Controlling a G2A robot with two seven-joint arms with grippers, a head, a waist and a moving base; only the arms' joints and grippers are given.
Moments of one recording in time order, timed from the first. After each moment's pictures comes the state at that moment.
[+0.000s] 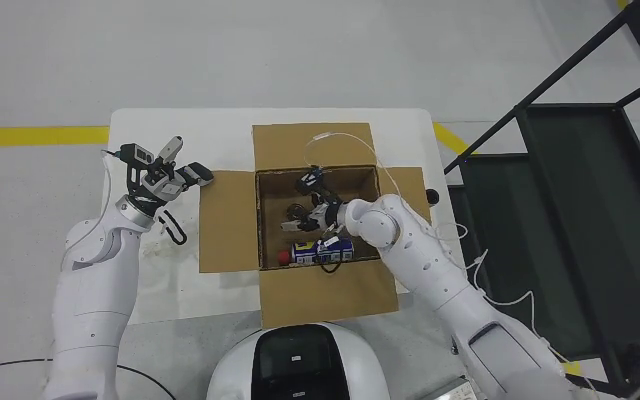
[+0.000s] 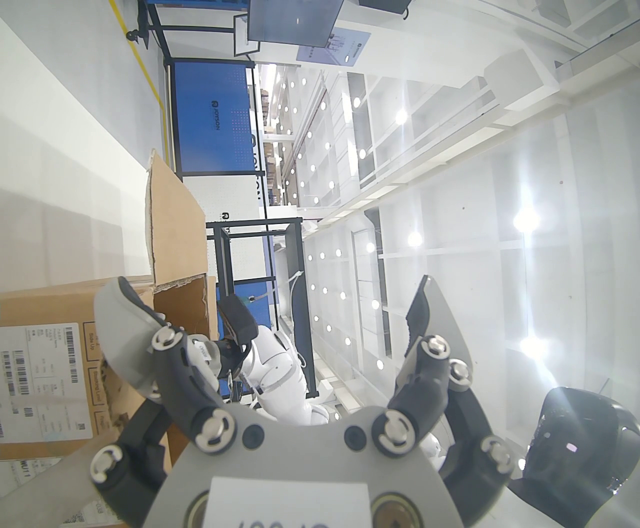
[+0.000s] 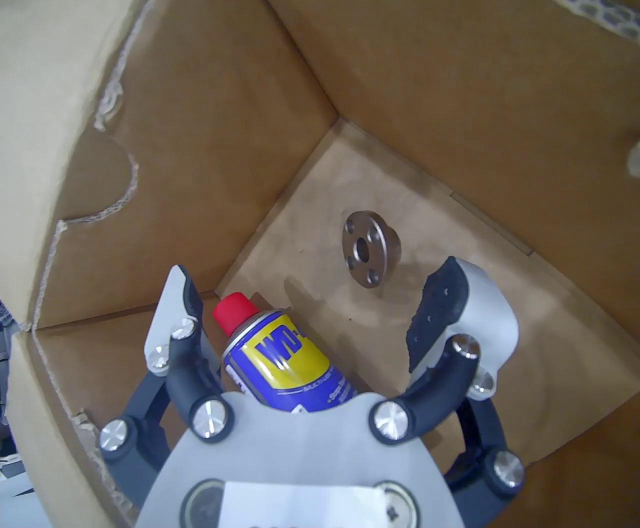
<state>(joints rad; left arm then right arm) 1.06 -1.25 -1.52 -1.14 -0.52 -0.30 -0.99 -0.93 -1.33 0.96 -1.16 -0.77 -0.39 0.68</state>
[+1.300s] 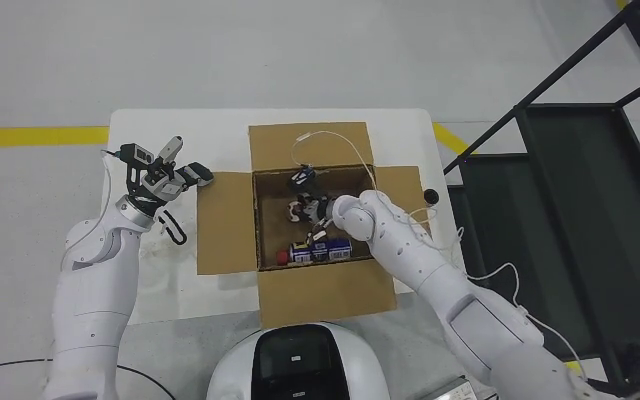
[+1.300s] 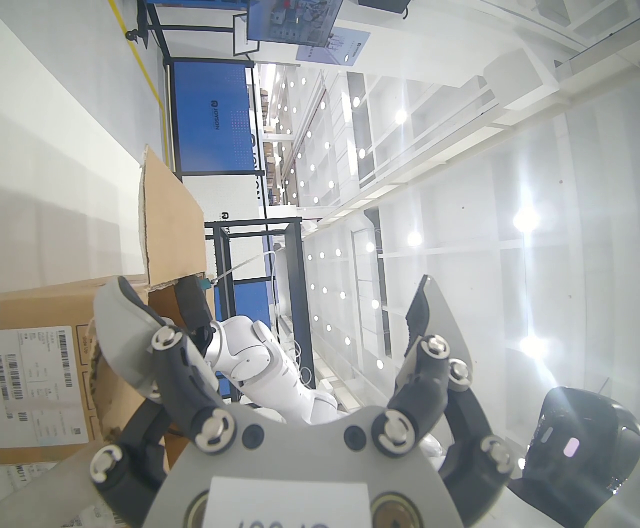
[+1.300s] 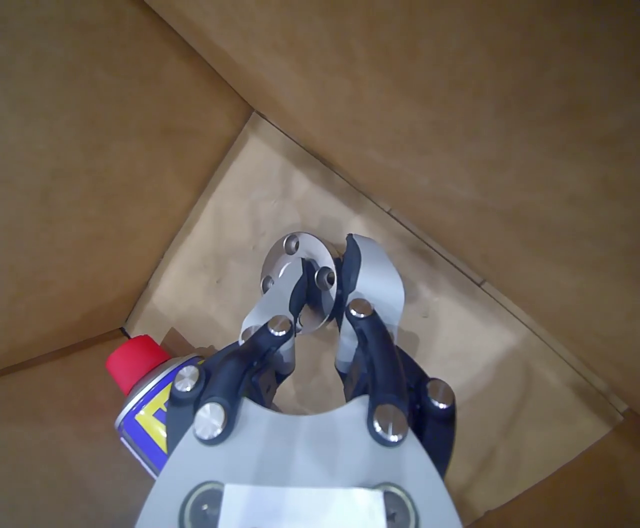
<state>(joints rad) 1.06 -1.25 -1.52 -1.14 -0.52 -0.30 -0.99 -0.80 -1.41 0.80 -0.87 -0.88 -0.36 0.47</state>
